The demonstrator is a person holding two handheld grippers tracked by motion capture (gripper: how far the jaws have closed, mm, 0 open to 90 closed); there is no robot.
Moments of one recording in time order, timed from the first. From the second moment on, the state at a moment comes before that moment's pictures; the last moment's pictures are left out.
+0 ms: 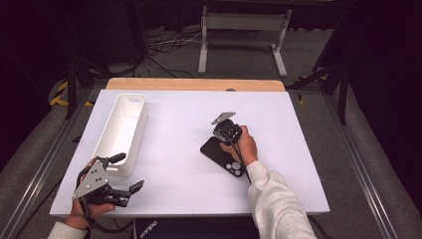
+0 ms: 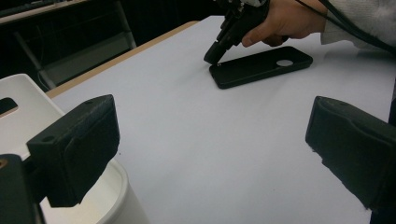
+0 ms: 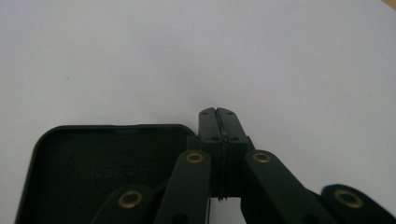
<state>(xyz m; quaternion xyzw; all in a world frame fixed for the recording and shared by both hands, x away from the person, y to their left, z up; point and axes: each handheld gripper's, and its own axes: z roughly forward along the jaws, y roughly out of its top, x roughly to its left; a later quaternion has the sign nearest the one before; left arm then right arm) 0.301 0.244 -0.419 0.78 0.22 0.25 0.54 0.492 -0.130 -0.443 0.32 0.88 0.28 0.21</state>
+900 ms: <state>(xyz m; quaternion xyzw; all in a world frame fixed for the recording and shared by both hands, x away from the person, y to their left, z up) 0.302 0.241 -0.420 0.78 0.22 0.25 0.53 0.441 -0.096 -0.447 0.24 0.91 0.29 0.16</state>
